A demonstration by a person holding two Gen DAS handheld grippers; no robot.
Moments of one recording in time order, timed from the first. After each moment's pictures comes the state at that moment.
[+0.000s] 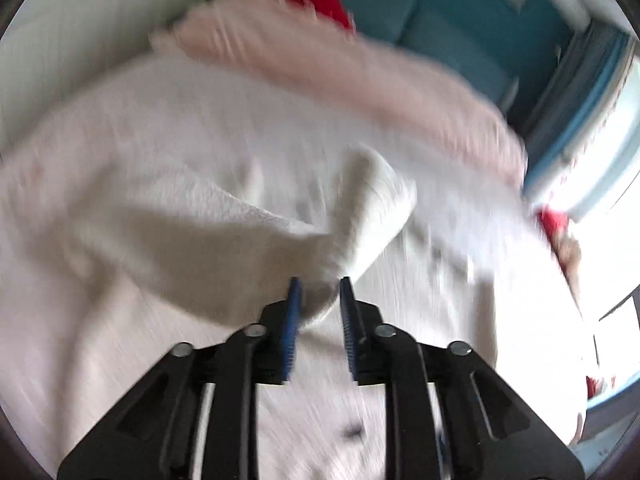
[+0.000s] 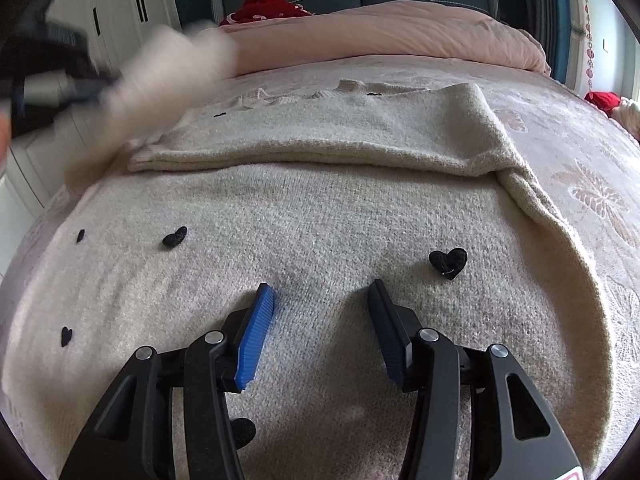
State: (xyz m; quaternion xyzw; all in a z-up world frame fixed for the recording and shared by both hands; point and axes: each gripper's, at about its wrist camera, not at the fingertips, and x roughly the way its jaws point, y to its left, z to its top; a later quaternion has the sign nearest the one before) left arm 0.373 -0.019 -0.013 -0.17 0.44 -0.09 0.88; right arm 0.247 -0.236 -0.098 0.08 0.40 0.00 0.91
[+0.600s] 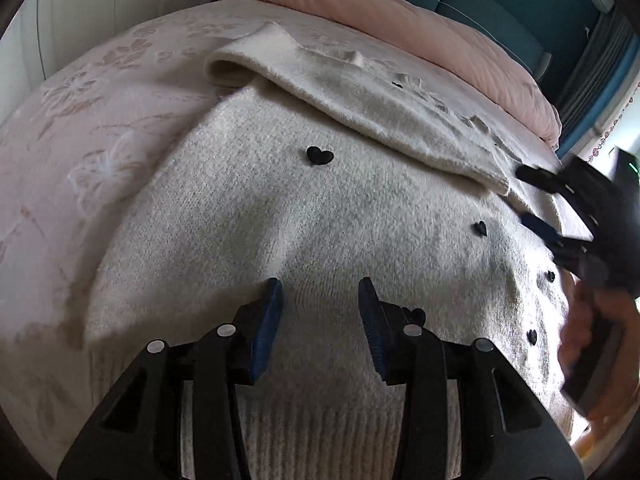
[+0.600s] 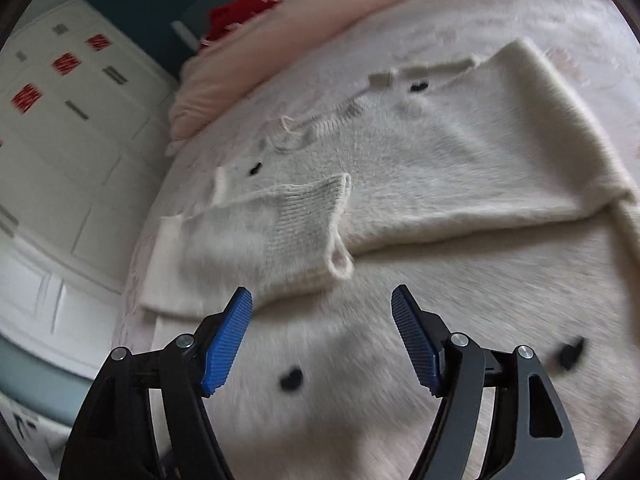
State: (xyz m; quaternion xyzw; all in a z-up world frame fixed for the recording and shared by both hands) left arm 0.215 0.066 -0.091 -0.15 0.47 -0.03 0.87; right arm 0.362 -0.227 -0.073 0.29 0.46 0.05 0.84
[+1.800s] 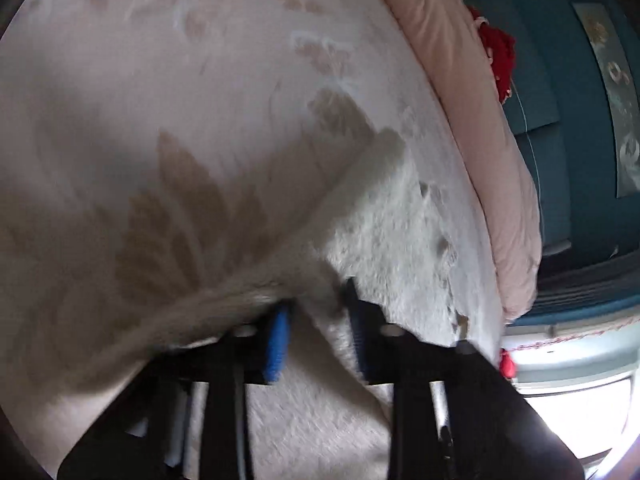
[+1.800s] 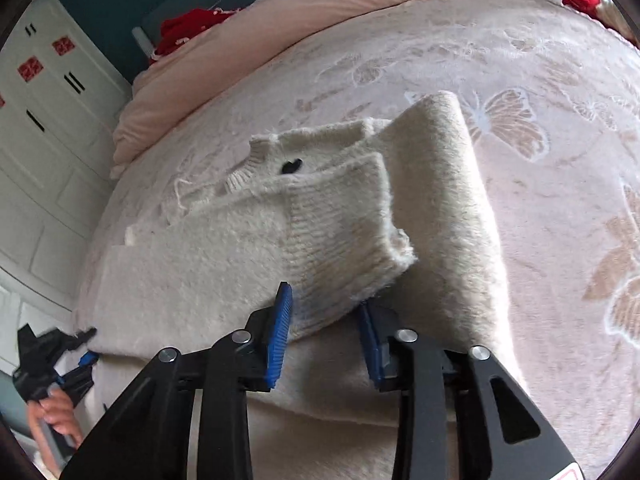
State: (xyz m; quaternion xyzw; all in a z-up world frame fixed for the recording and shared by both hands) left arm 0.410 0.131 -0.104 -0.46 0.44 0.04 0.77; right arm 0.405 -0.342 -0.067 0.26 0.43 0.00 0.86
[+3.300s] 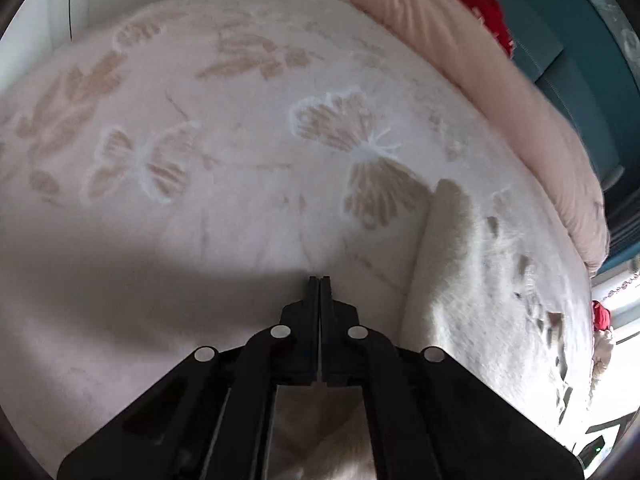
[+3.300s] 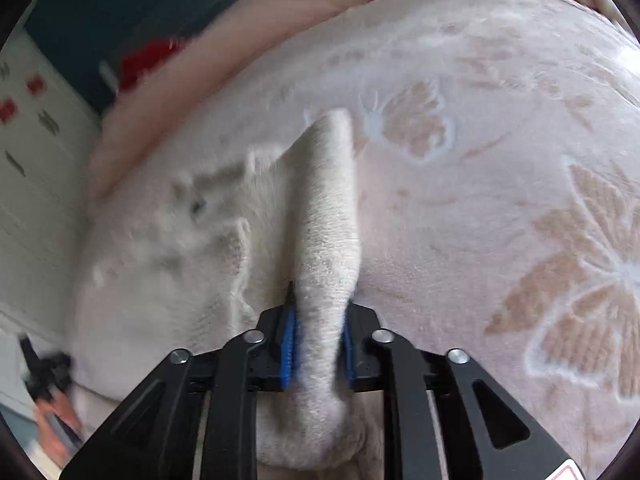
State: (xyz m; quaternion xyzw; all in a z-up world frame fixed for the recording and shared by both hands) left arm 0.457 0.161 -0.102 -0.28 0.46 0.08 0.84; right arm 0.380 -0.410 -0.078 0.31 0.42 -0.07 0.85
